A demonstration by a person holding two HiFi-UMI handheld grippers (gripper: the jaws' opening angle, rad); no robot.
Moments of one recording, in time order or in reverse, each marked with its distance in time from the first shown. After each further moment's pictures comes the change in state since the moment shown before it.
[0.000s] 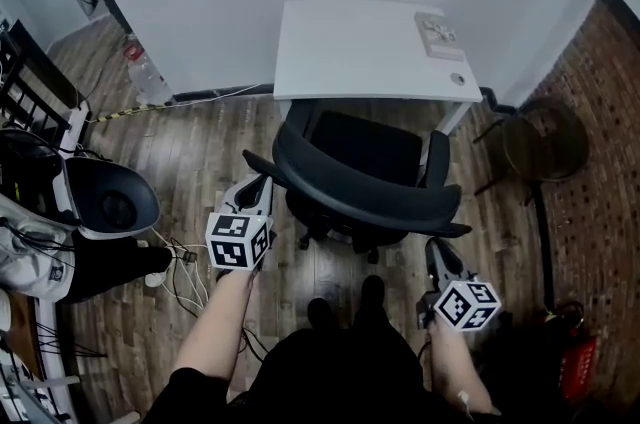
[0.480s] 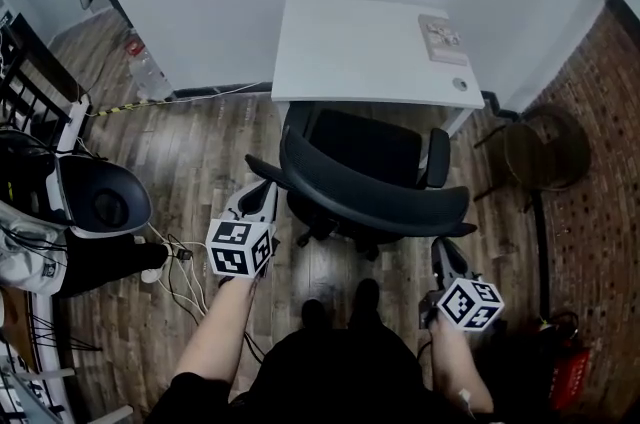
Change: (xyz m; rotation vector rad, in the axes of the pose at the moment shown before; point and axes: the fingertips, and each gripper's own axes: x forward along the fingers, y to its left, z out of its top) left arm 0.022 -0.021 -0.005 -0.045 -0.002 -0.013; right arm 0.017 -0.042 0.014 0.029 0.020 -0.063
